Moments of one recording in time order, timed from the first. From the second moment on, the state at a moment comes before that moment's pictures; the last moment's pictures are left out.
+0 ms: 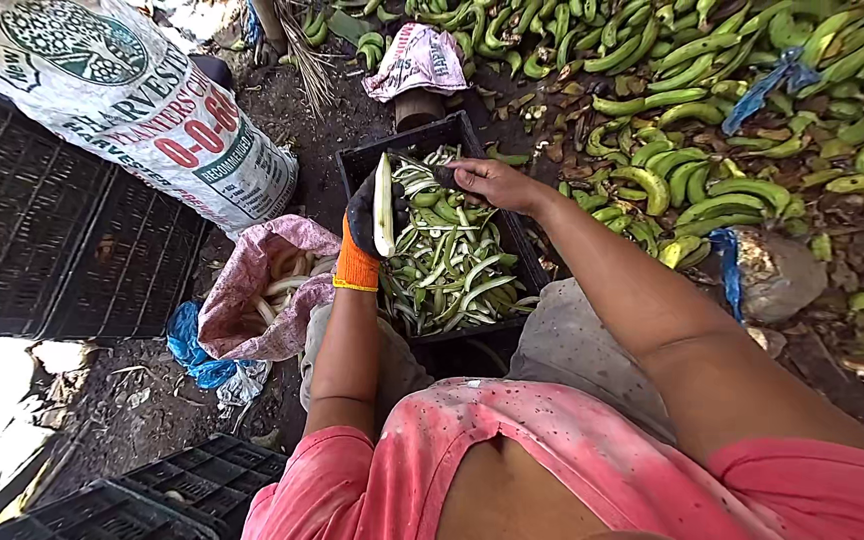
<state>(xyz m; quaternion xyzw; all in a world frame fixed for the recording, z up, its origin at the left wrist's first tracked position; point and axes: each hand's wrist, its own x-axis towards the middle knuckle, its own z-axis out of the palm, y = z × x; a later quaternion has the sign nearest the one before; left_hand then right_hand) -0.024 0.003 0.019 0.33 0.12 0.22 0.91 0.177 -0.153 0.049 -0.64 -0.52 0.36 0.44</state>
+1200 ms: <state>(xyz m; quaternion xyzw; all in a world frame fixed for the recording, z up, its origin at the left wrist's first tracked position) -0.158 0.088 0.042 0.71 0.66 0.15 0.20 0.185 -0.152 0.040 -0.73 -0.42 0.45 0.28</state>
